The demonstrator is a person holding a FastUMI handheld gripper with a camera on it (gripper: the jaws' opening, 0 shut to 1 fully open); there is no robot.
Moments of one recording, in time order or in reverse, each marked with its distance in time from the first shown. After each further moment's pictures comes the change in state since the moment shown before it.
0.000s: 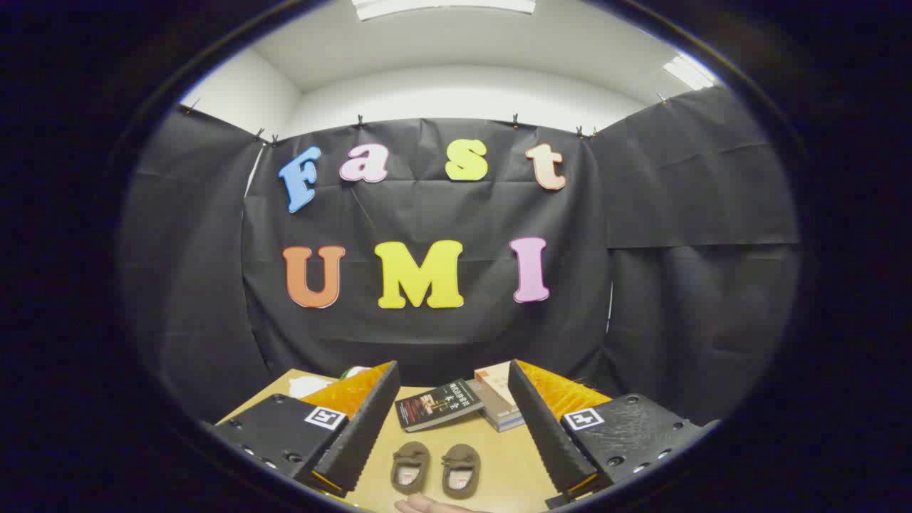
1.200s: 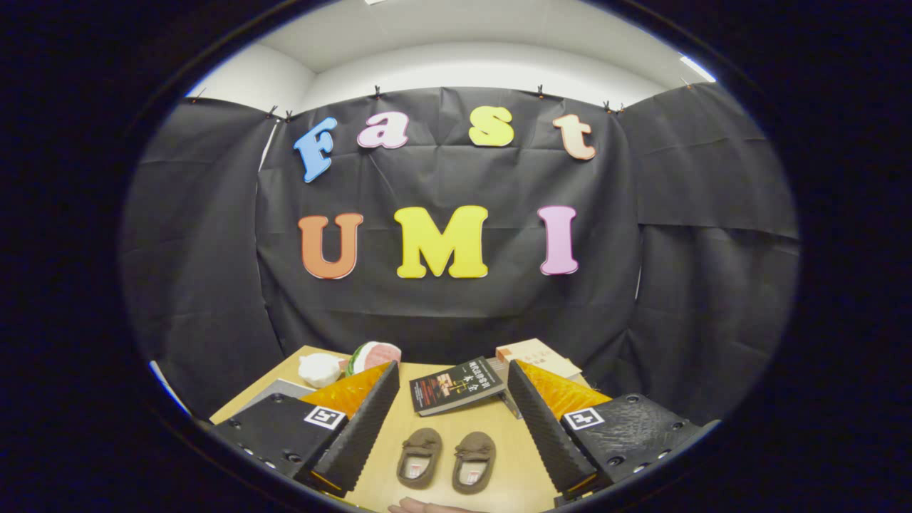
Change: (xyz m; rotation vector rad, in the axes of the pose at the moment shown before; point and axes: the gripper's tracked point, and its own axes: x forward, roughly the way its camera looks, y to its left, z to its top) arm 0.052 0.038 -0.048 -0.018 0.125 0.102
